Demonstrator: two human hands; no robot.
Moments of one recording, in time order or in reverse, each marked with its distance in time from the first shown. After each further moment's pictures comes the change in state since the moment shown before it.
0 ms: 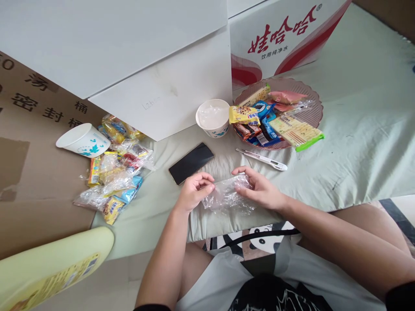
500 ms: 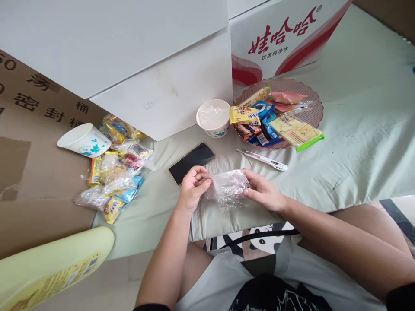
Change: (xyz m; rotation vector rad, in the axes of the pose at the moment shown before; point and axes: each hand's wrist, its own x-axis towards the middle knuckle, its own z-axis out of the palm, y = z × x) left_hand 0.002 0.000 0.010 -0.238 0.147 0.081; right_hand 0.001 0.002 -0.004 -0.052 -0.081 -0.173
